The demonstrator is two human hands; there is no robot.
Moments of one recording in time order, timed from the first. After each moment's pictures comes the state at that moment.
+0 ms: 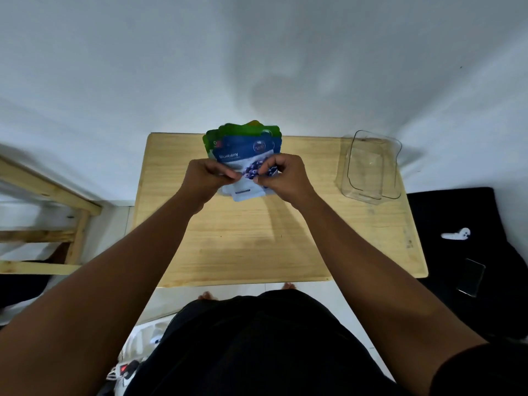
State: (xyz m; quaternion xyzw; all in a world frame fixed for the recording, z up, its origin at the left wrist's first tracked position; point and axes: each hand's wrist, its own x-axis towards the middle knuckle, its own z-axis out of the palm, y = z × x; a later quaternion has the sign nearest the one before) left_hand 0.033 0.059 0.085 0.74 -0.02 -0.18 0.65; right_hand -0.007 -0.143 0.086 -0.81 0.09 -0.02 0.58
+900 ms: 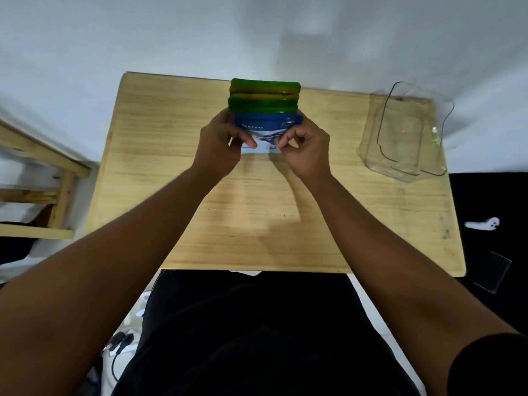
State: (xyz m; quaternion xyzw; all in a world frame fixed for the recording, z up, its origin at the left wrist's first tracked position) left_hand 0.042 0.012 -0.015 0.88 -0.18 0.03 0.44; right_hand 0.012 -0.183 -0.039 -0.82 0.00 -0.22 0.53
